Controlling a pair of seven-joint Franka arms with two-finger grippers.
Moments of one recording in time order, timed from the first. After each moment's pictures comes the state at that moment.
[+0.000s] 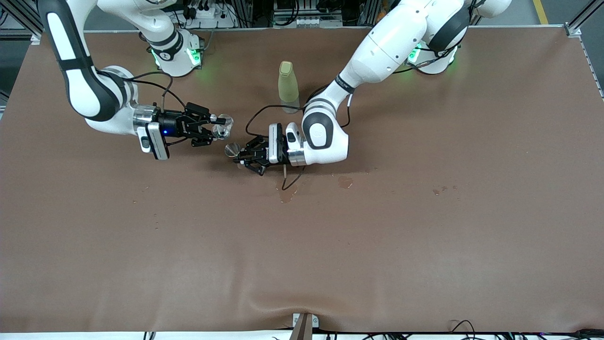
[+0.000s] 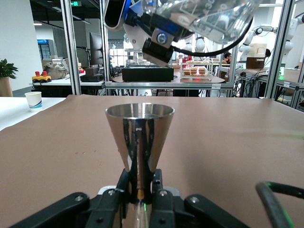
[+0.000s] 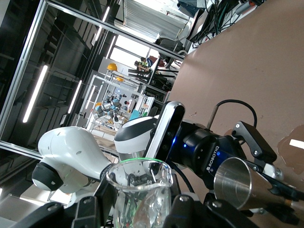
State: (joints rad) left arm -0.70 0.95 -0.21 -1.37 -2.01 2.39 2.49; right arm 0.19 0.05 -0.09 -2.45 1.65 1.76 -1.32
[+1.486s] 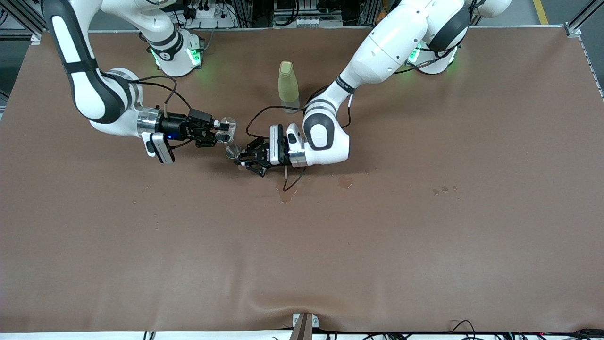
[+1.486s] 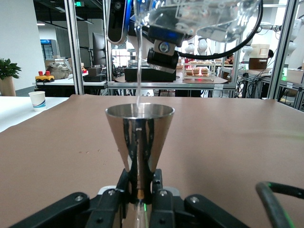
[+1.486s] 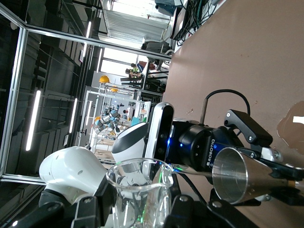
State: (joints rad) left arm -0.70 0.95 -0.21 -1.36 -2.02 2.39 2.49; right arm 0.22 0.07 -0.08 -2.43 1.68 1.80 -1.15
